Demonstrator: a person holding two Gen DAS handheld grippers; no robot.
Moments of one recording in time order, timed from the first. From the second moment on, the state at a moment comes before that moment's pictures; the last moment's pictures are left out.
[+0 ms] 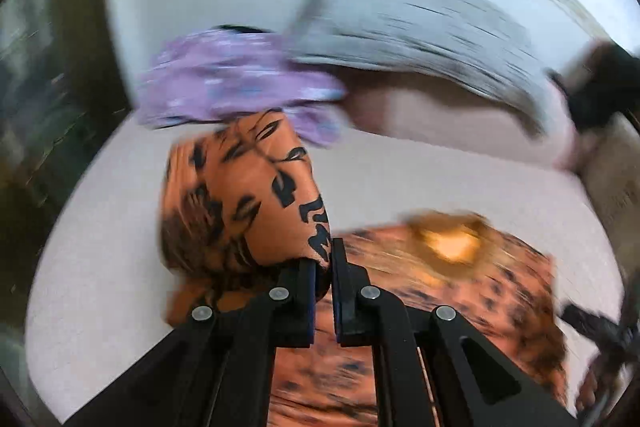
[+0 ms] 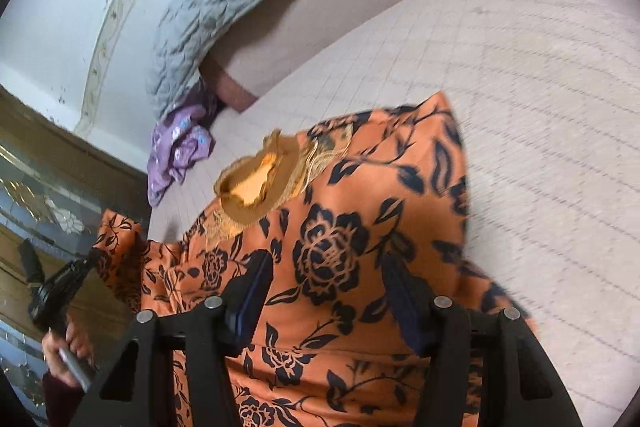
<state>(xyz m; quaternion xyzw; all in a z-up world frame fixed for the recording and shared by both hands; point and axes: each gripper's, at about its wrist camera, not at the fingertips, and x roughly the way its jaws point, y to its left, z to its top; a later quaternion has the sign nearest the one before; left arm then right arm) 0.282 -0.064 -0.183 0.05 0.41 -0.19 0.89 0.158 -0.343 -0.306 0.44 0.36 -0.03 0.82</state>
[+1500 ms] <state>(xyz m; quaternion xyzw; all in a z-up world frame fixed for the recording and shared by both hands) 0.242 -0.163 -0.263 -0.06 0.53 -0.25 0.81 0.109 -0.396 -0.296 0.47 0.30 -0.05 0.83</state>
